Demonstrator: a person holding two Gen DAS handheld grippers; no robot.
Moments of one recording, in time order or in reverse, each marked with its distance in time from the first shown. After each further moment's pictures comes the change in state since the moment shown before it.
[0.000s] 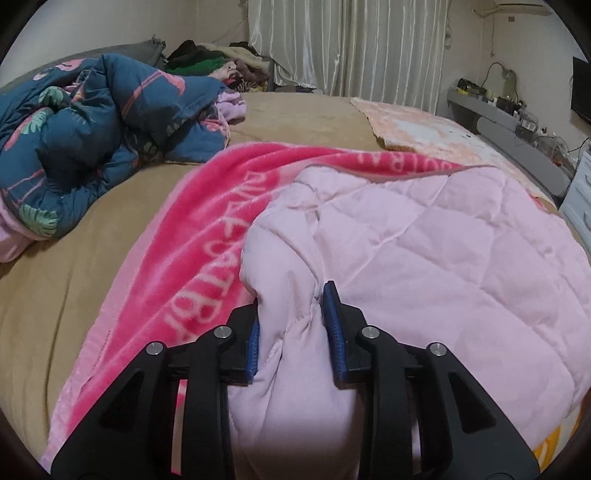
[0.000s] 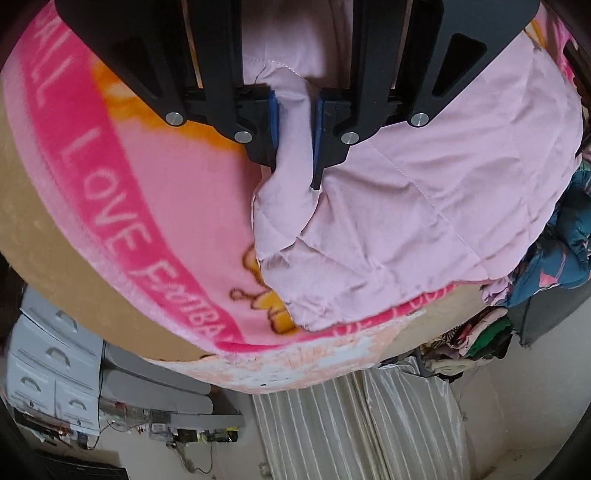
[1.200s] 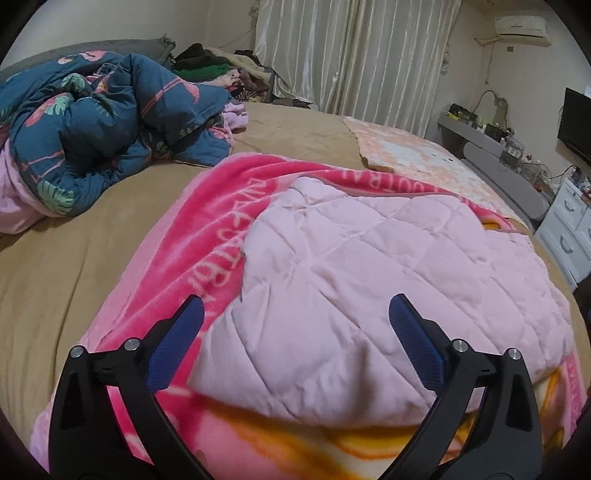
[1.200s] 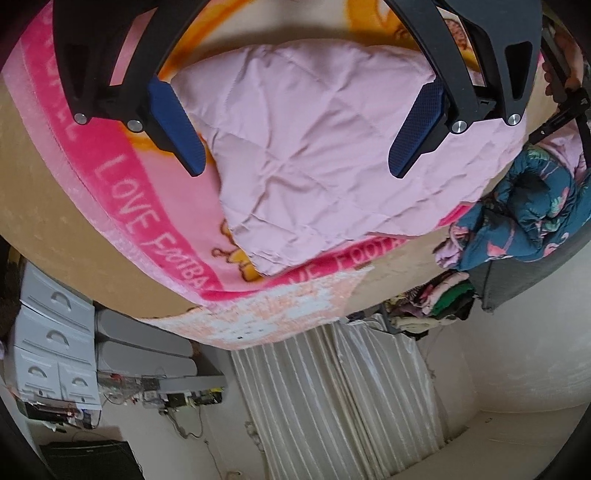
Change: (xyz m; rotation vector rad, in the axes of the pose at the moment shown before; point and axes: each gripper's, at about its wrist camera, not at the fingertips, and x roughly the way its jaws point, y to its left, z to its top) left arm -0.086 0.011 -0.022 -0.079 -0.052 -0.079; right arm -0.132 0.022 -0.019 0.011 -0.180 0.137
